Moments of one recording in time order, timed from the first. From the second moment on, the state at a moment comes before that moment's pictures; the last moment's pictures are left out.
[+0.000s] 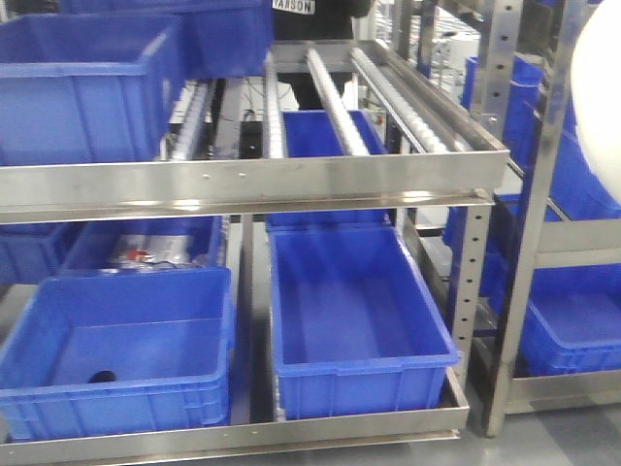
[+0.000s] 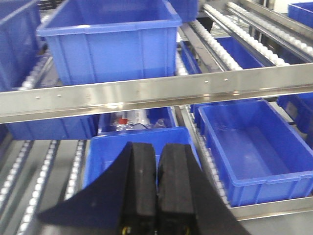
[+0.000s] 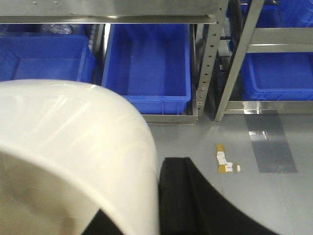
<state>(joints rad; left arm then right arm) -0.08 -0.01 0.01 0.00 0.16 0.04 0.19 0.56 -0.63 -0.06 0.66 0.16</state>
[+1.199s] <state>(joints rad) -0.08 -0.01 0.01 0.00 0.16 0.04 0.19 0.56 -0.63 -0.06 0.67 0.16</state>
